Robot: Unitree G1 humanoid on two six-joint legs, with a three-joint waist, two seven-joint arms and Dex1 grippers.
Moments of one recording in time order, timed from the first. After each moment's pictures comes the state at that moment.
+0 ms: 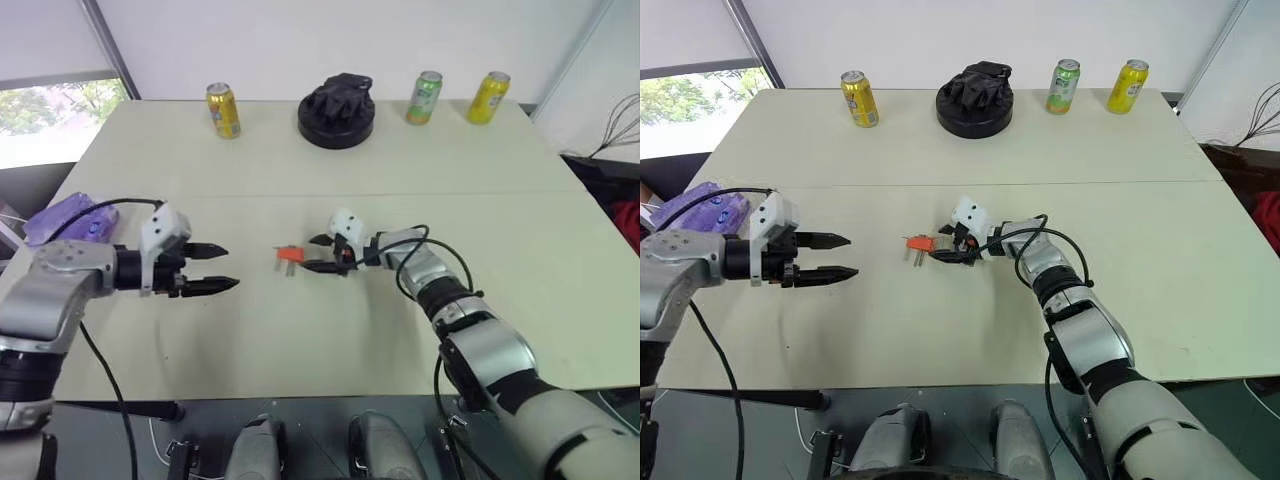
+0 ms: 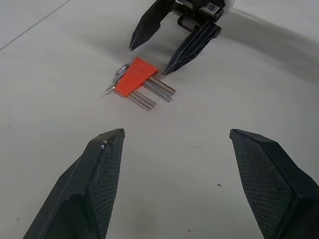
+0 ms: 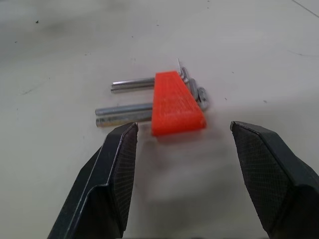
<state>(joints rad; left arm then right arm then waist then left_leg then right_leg) -0.34 0.90 0.07 -0.10 -0.46 0.58 -1.17 -0.99 -0.17 0.24 1.11 0.03 -0.16 1.03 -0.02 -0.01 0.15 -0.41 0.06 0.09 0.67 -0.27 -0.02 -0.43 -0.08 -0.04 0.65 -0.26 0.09</state>
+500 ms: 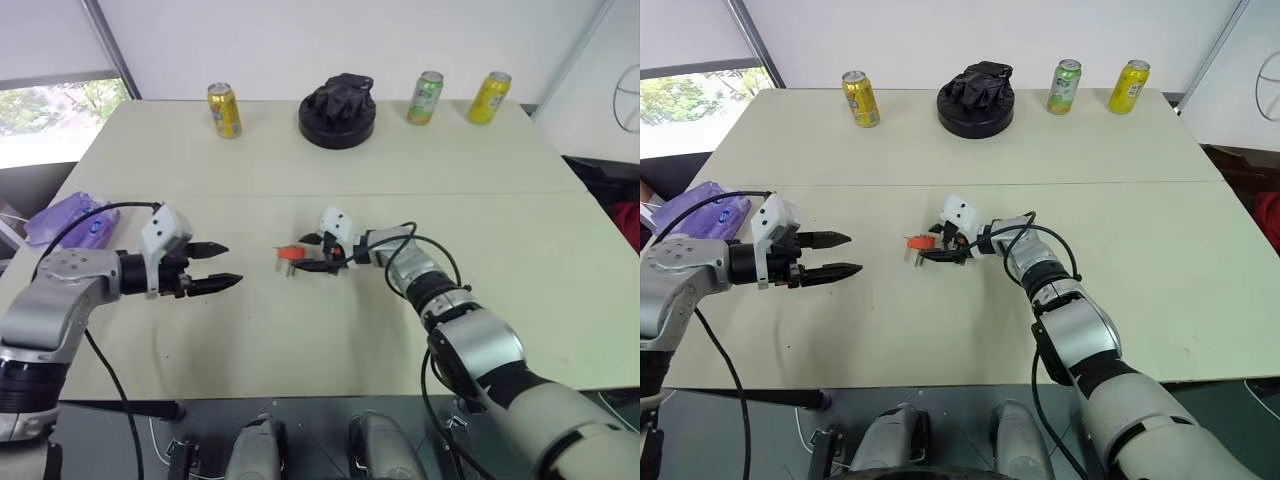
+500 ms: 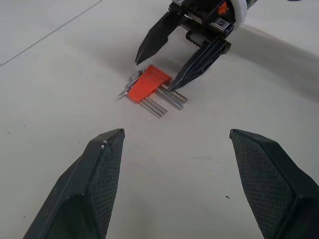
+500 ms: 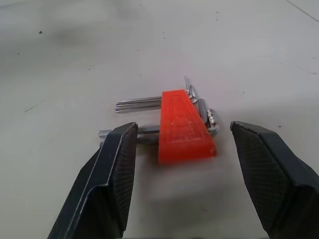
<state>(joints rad) -0.32 0.87 0.10 -0.13 -0.48 0.58 -1.09 -1.03 -0.14 0.20 1.19 -0.01 -0.19 1.04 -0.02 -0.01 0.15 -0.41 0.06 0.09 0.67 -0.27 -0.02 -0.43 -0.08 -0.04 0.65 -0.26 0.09</state>
